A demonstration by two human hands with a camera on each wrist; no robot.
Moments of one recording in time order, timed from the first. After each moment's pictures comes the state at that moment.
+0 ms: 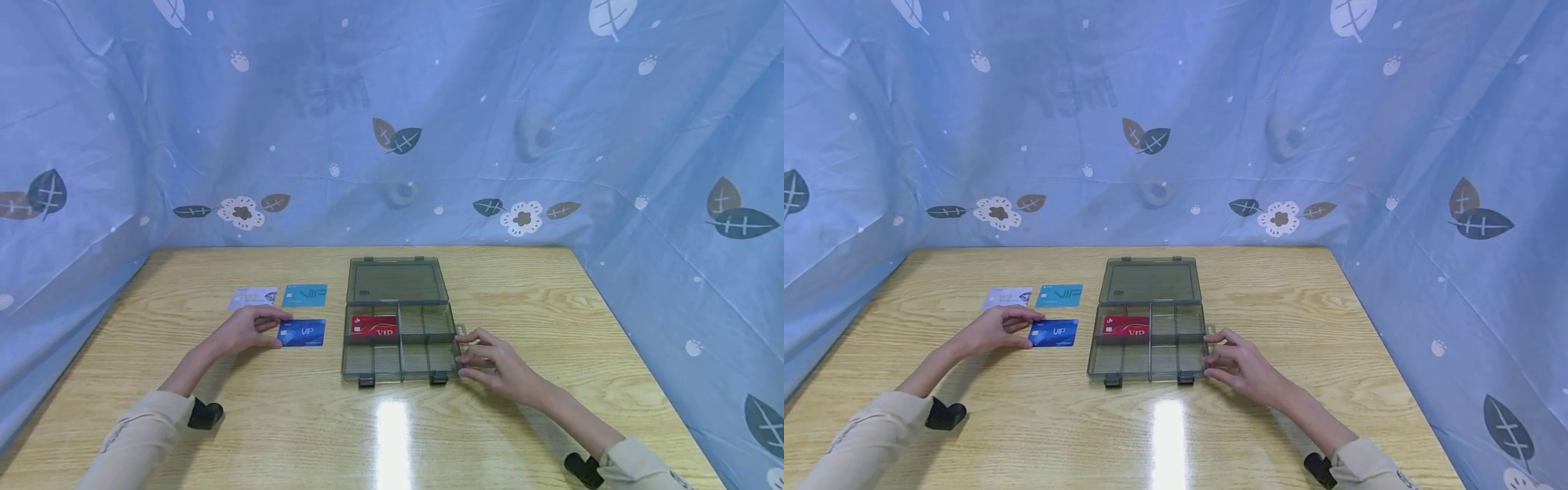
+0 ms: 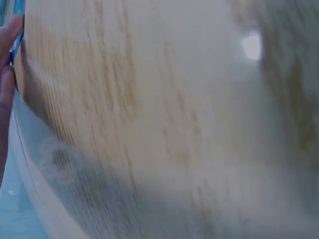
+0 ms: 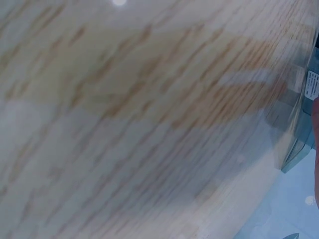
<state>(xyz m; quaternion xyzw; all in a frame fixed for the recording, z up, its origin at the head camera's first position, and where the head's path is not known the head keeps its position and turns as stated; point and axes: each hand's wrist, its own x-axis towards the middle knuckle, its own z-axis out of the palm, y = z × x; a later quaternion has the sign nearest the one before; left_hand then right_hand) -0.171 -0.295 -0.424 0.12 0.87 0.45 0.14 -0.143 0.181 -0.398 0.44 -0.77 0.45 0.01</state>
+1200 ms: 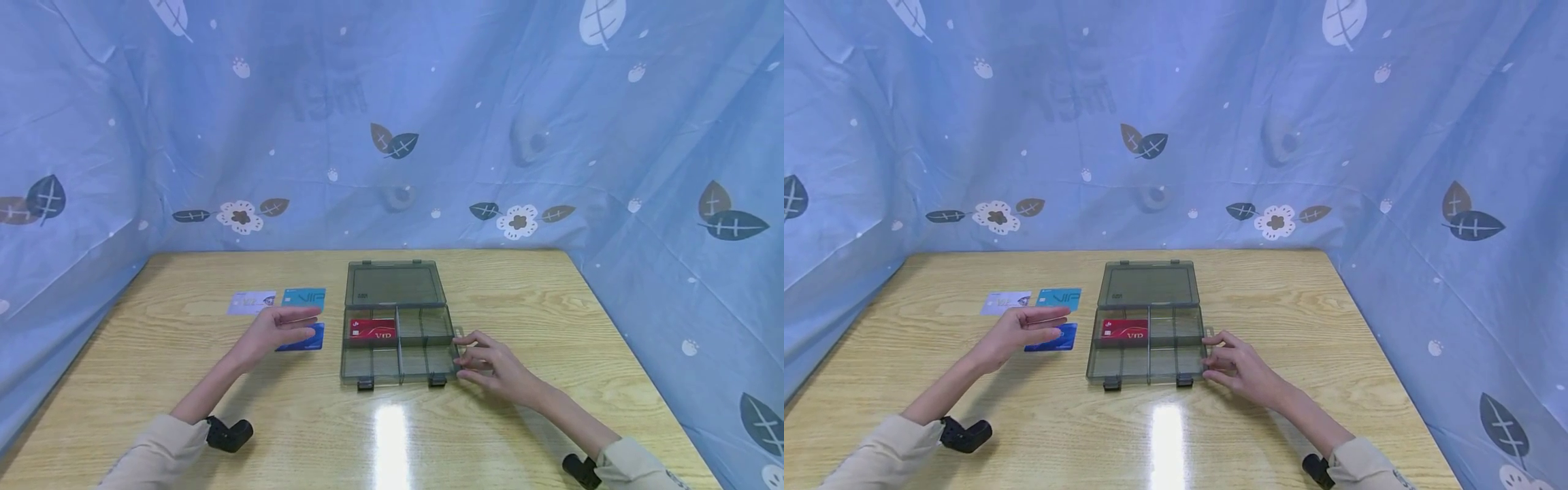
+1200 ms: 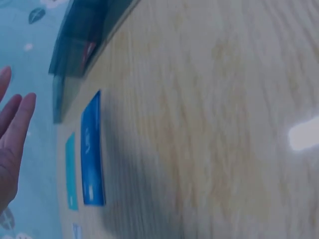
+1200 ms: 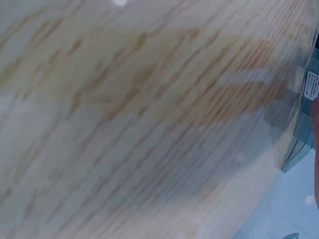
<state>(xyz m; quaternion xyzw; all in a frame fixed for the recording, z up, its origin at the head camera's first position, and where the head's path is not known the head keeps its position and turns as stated) -0.148 -0.231 -0.388 0.11 0.77 0.61 0.13 -0.142 0.181 -0.399 0.44 -0.78 0.45 0.01</state>
